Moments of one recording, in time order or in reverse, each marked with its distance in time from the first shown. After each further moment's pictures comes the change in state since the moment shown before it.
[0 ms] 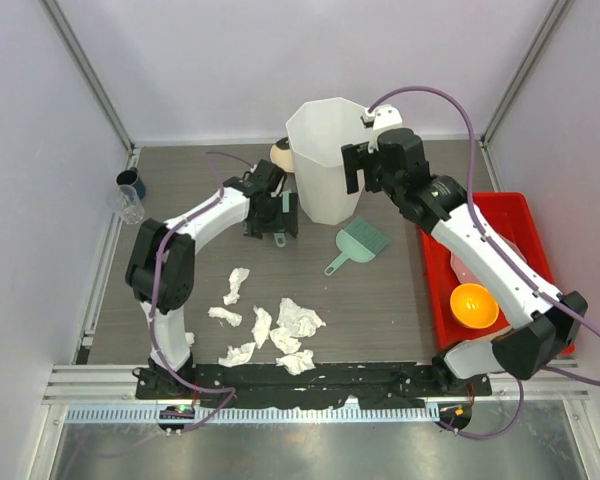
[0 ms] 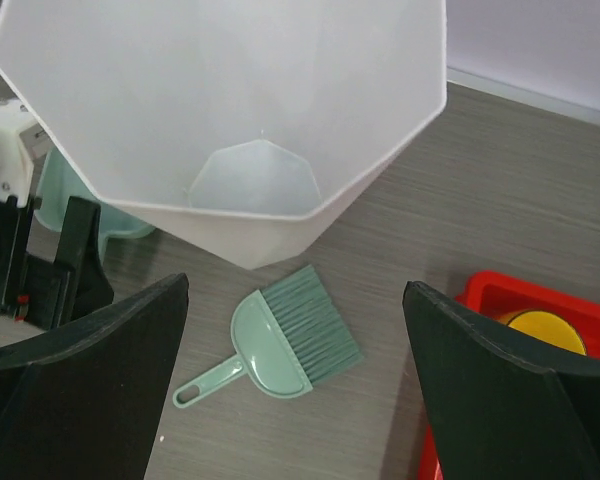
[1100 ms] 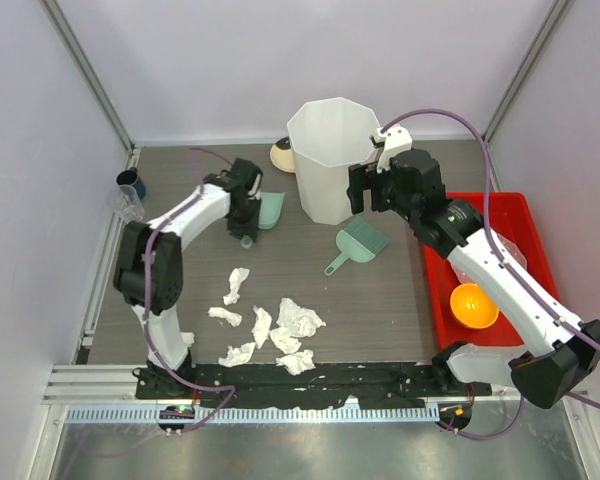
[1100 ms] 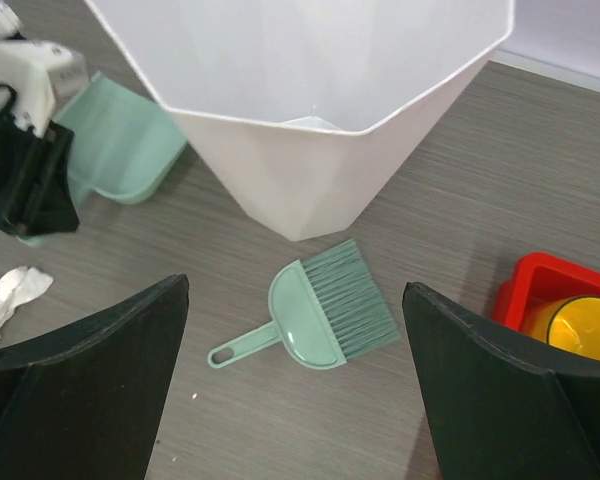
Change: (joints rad) left arm 0.075 0.064 0.025 -0.095 -0.072 0.143; right arm 0.000 -0.188 -0.216 0.053 -0.092 0.039
